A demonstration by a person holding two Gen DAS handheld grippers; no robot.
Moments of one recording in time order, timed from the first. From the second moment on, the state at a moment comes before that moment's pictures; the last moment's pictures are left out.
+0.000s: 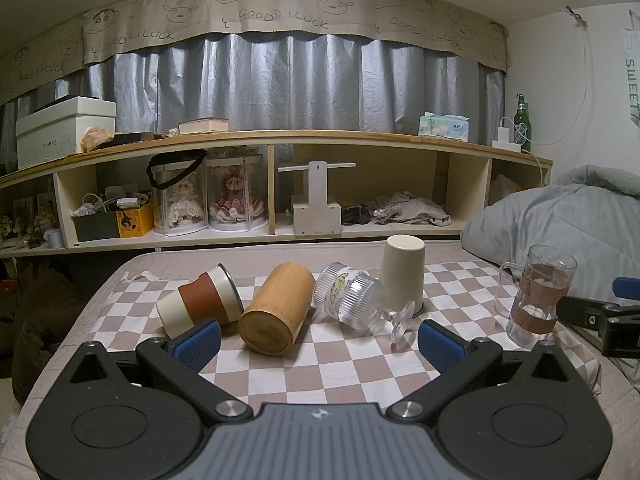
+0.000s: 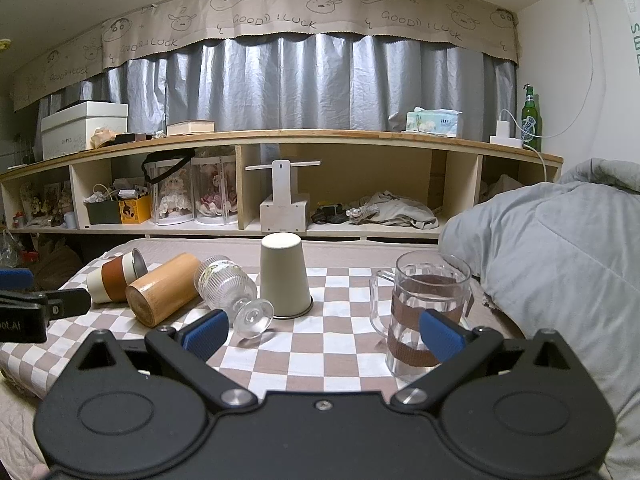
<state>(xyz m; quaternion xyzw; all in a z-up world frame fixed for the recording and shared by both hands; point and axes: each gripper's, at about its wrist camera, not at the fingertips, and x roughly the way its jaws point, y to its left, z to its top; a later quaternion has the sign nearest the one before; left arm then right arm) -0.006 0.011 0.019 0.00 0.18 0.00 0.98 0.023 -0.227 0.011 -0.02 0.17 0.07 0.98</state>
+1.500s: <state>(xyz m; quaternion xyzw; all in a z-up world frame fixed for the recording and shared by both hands) -0.007 0.010 0.023 0.00 0.18 0.00 0.98 0.020 -0.232 0.015 -0.01 0.17 0.07 0.98</state>
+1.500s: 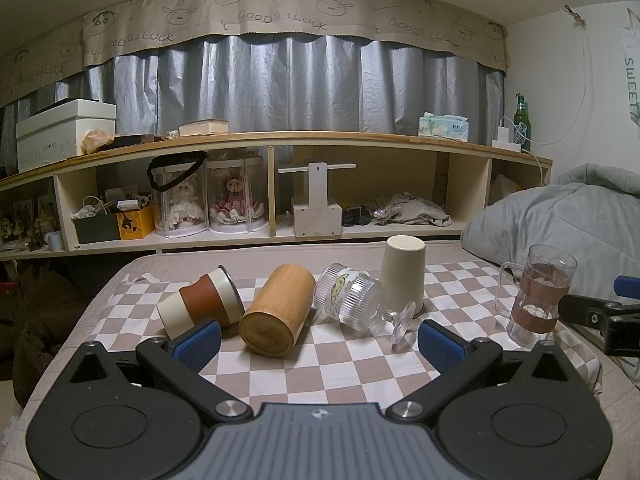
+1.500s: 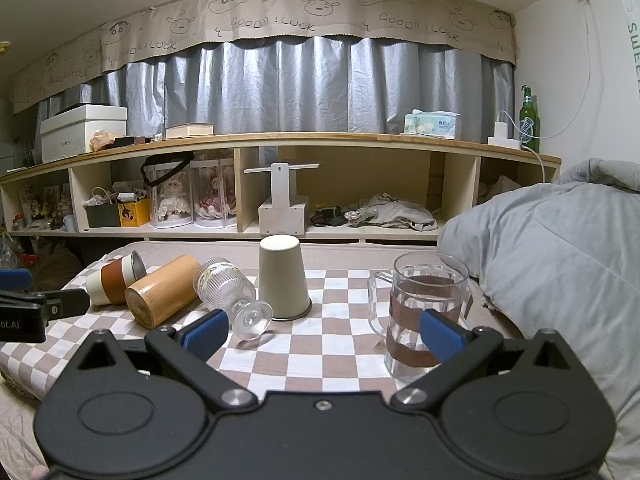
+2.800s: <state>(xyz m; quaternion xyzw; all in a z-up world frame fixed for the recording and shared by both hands) 0.029 0.061 -0.019 -0.13 0.21 0.00 0.97 0.257 -0.046 -0.032 -0.31 0.39 0.29 0.82</state>
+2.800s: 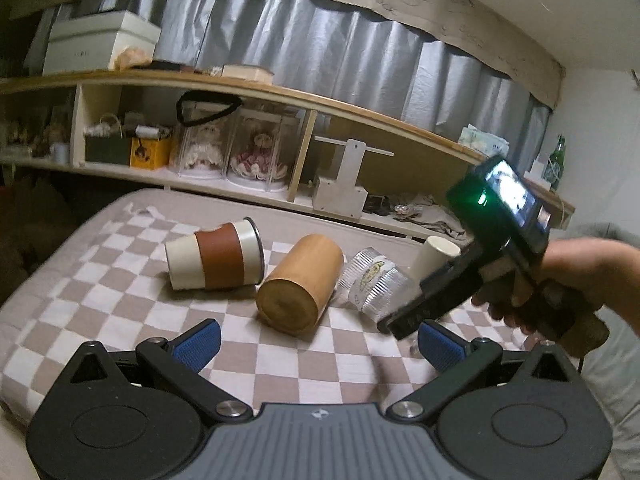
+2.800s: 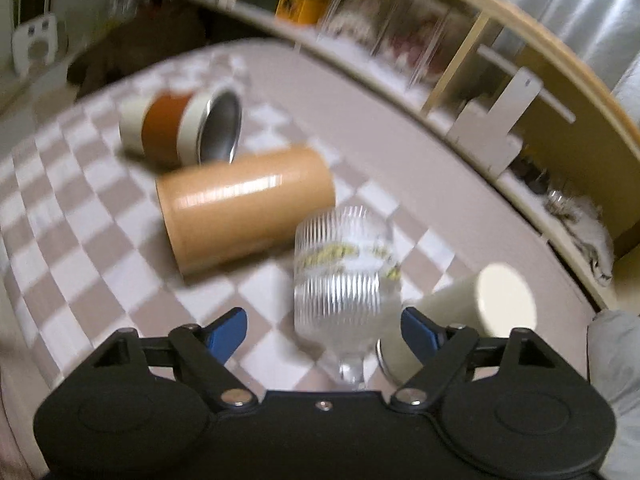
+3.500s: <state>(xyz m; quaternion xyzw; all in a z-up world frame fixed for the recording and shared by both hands) 0.023 0.060 -0.018 -0.13 0.21 -0.01 0.97 0.235 -0.090 -0.044 -0.21 0.52 0.23 0.79</state>
